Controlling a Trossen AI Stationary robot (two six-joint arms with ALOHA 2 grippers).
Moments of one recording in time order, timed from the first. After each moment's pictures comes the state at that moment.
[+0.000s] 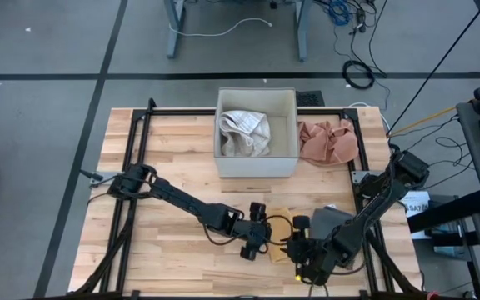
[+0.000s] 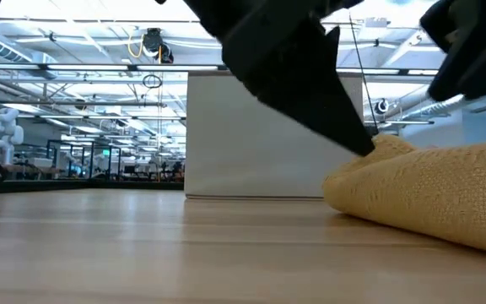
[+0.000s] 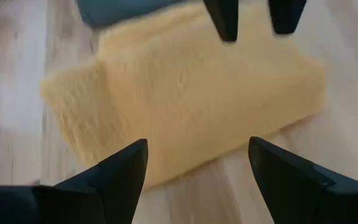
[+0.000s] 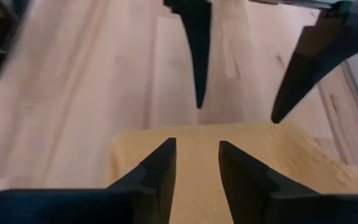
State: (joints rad) left arm -0.35 2.11 1.54 -0.24 -0.22 0.06; right arm 0.82 1.68 1.02 -0.39 0.65 0.59
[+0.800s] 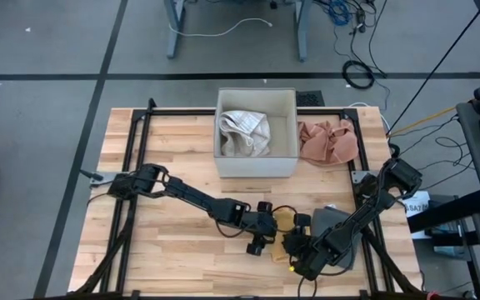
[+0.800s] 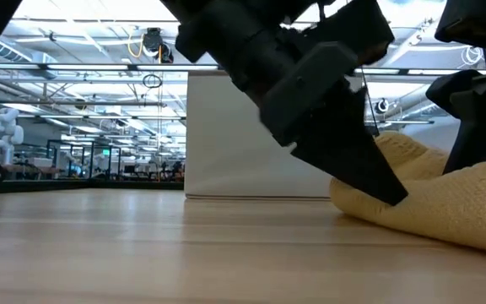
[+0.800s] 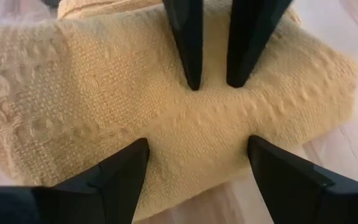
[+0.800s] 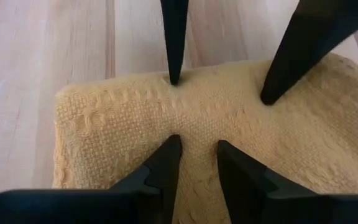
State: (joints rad) left arm -0.27 2.22 1.54 -0.10 -0.02 0.06; right arm 0.78 1.81 0.96 -0.41 0.57 0.78
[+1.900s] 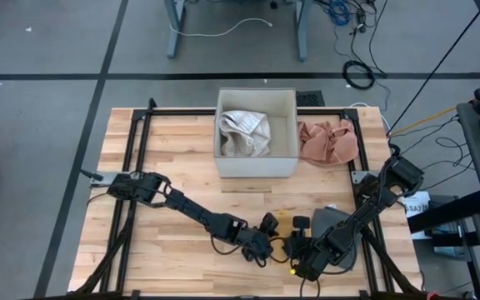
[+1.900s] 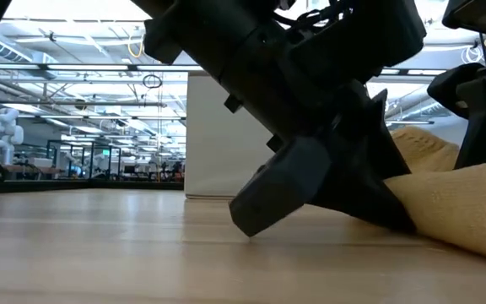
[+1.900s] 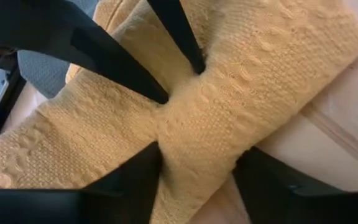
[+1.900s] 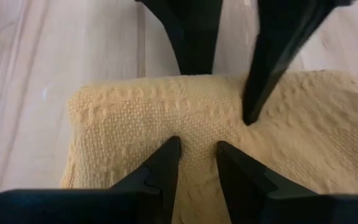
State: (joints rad) left arm -0.36 2.30 1.54 0.01 -0.29 0.64; right arm 0.78 1.77 0.95 -0.34 0.53 0.73
